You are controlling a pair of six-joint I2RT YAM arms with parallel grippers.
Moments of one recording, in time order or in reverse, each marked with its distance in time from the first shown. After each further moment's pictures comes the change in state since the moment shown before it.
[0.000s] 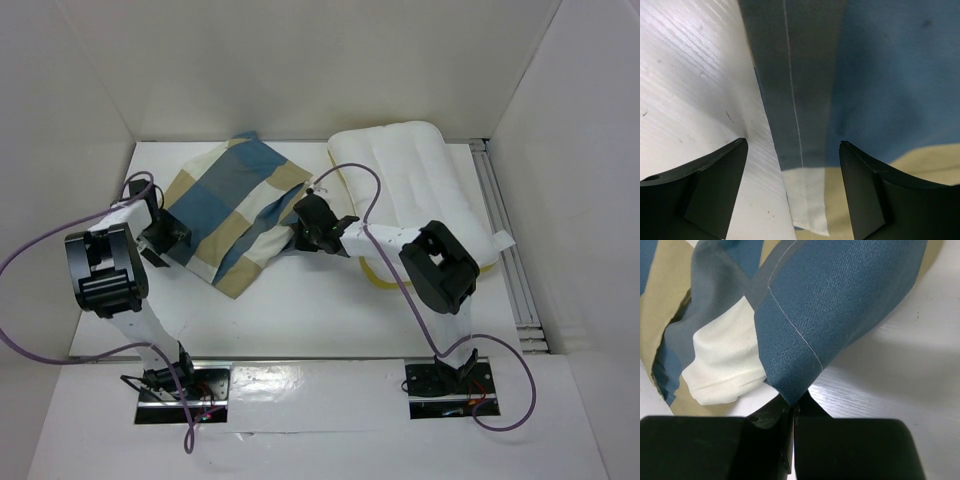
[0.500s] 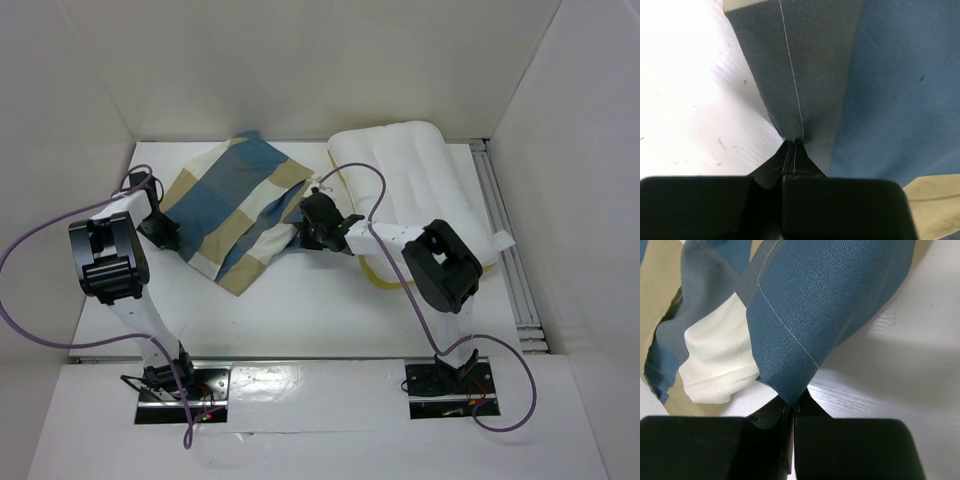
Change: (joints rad) left arm 0.003 0.138 0.127 -0.043 -0.039 -0.028; right arm -0.036 -0.008 -0.026 0.013 -0.021 -0.025
